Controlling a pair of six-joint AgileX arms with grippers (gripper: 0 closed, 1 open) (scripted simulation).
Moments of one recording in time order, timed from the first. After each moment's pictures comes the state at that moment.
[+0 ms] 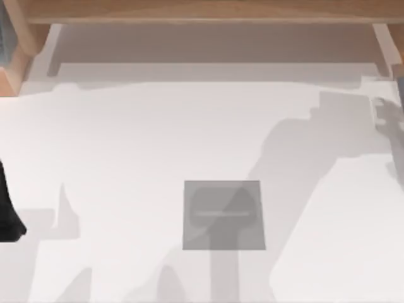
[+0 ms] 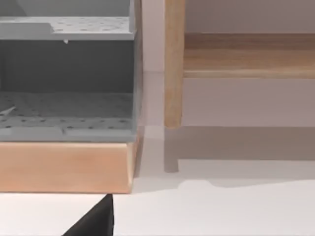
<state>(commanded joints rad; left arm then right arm) 0.00 0.00 0.00 0.00 0.00 0.00 -0.13 2.38 1.81 -1.00 0.00 -1.59</state>
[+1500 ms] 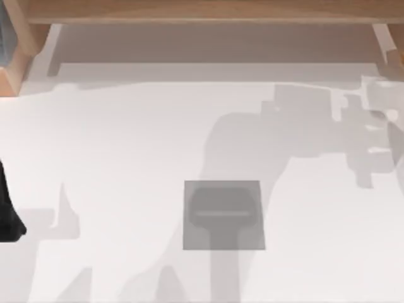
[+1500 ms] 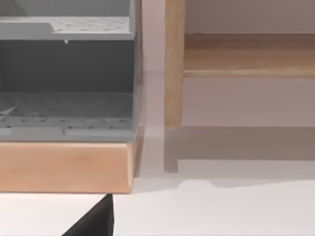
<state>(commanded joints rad) 0.00 0.00 0.00 0.00 0.00 0.00 -0.14 2.30 2.06 -1.34 0.01 -1.58</state>
